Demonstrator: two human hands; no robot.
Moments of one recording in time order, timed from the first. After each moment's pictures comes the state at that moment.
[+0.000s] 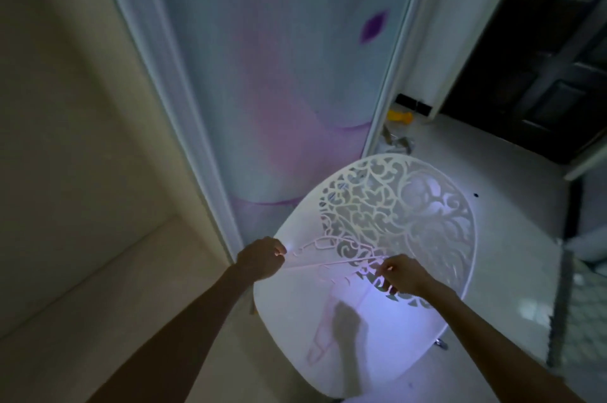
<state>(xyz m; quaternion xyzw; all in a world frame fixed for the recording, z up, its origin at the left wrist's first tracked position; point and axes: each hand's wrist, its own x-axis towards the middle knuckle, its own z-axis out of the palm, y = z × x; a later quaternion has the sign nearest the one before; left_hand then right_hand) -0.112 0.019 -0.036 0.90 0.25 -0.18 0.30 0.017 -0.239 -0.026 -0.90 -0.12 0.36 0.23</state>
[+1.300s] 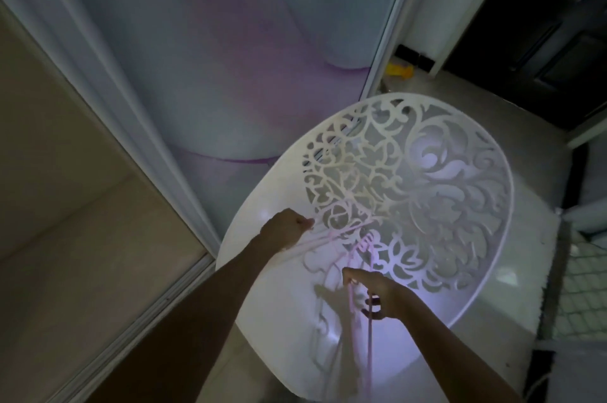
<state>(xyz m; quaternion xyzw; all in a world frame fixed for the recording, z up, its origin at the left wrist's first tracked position) -0.009 -0.025 -0.178 0.82 0.27 -0.18 0.46 0.024 -0.232 -0.171 -0.75 0.19 0.53 0.34</state>
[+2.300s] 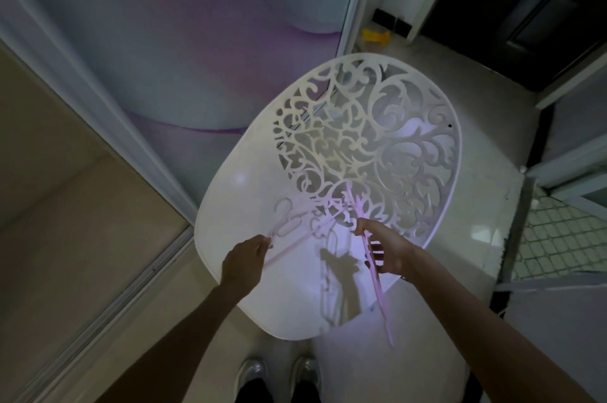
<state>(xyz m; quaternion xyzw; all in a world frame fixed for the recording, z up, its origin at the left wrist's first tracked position) -0.117 -0.094 -0.219 0.88 0.30 -0.09 0.36 0.027 -0.299 -0.127 -0.73 0.20 0.49 0.44</state>
